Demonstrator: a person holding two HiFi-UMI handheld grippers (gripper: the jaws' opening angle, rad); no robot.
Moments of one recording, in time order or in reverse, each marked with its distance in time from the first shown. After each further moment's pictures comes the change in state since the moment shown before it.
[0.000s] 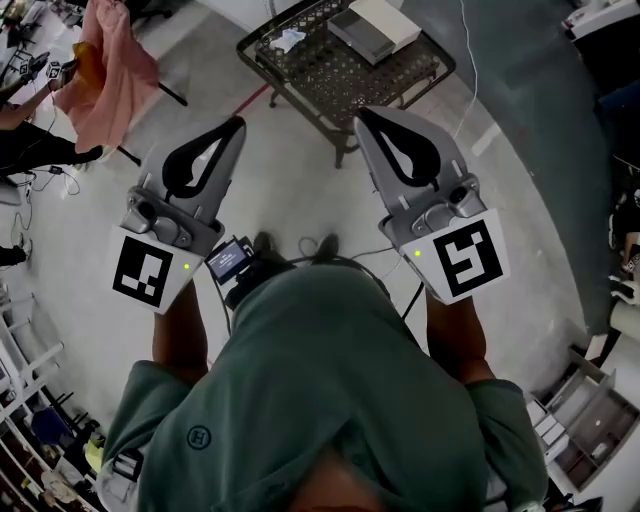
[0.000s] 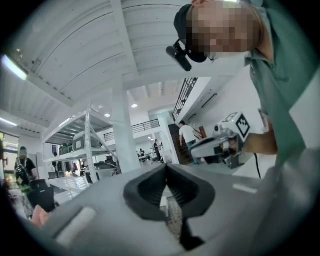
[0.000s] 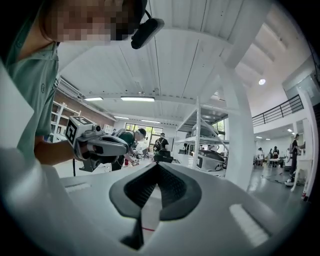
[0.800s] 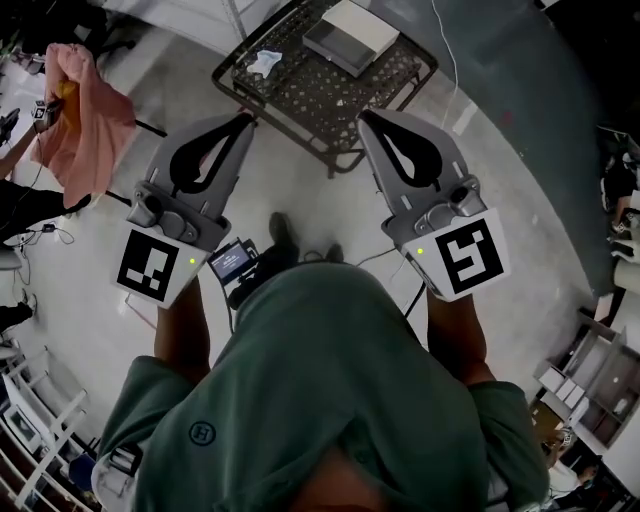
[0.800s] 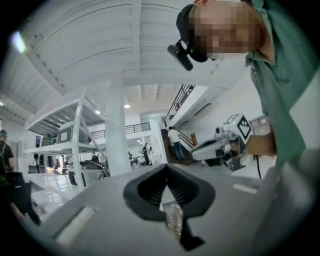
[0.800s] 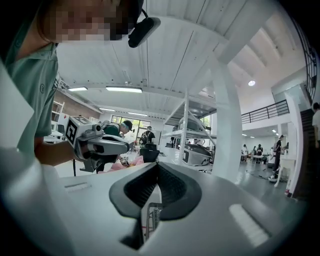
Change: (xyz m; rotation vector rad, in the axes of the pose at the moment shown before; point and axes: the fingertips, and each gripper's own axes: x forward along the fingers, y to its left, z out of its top) left arm 0.073 0.100 -0.033 -0.053 -0.060 -0.157; right arm 0.087 -0.067 -0.014 0.013 0.076 -0.157
